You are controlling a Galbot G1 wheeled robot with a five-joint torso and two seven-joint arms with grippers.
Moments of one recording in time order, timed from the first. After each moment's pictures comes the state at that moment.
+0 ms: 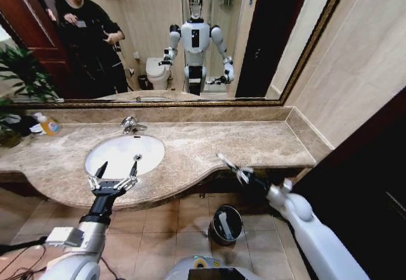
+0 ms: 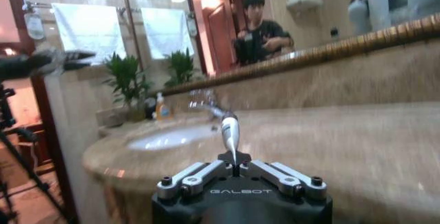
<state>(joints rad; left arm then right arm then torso) 1.84 -1.36 -0.82 -2.47 -0.37 0.04 0.05 -1.36 1.05 0.59 1.65 0.65 0.13 -0.96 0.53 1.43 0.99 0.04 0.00</state>
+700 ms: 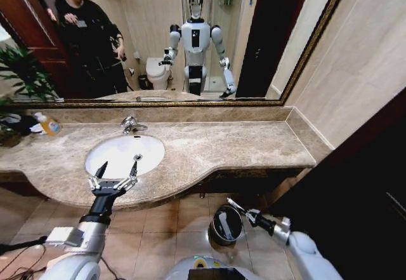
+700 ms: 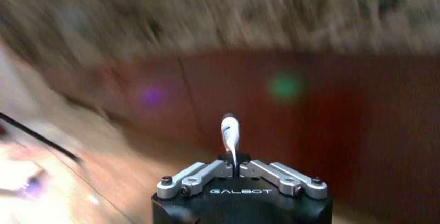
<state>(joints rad) 1.84 -1.36 -0.82 -2.47 -0.37 0.04 0.05 -1.26 1.21 0.56 1.00 0.20 0.34 -0.76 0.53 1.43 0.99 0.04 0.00</state>
